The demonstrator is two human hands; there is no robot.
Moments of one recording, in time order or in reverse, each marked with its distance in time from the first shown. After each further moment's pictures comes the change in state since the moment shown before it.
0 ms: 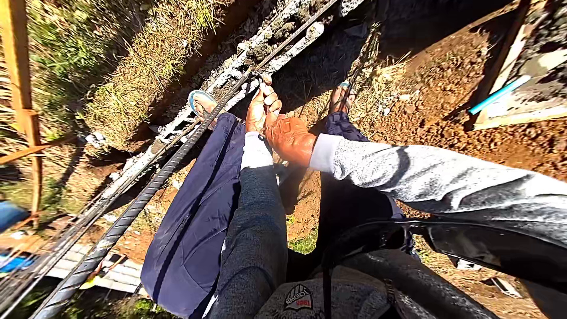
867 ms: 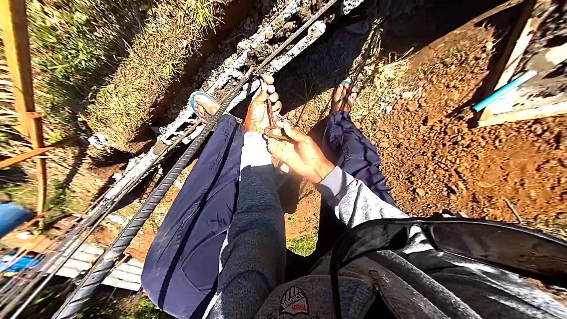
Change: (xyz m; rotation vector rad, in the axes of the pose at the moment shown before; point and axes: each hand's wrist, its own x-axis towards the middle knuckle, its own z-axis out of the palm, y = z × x) left_hand 0.005 0.010 -0.055 0.309 0.500 -0.044; right_hand -0.047 0.031 0.049 2.468 -0.108 -0.096
